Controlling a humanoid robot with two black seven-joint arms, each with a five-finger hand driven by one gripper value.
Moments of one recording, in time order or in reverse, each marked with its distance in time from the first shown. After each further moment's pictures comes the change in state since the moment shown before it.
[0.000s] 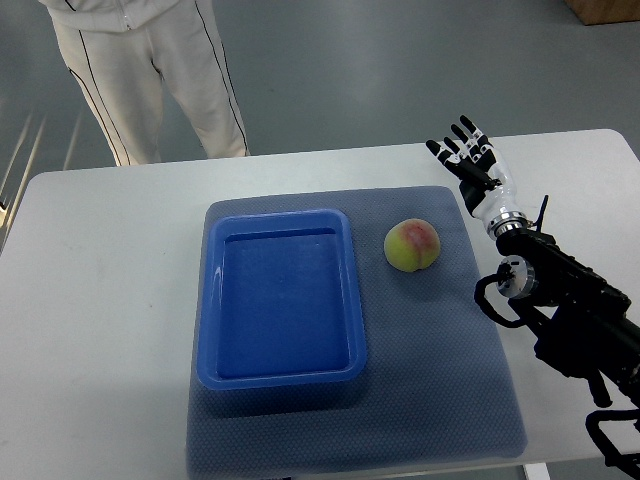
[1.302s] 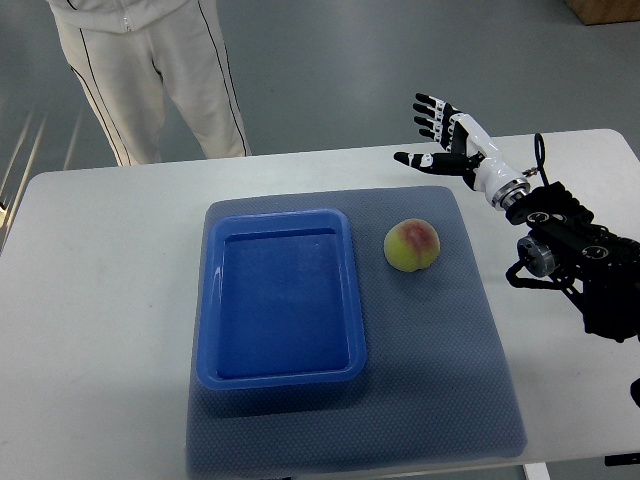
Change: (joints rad) left arm -0.009 0.000 -0.001 -0.001 0.000 0.000 0.000; right arm 0.154 -0.159 -0.305 0.023 -0.393 0.028 0.029
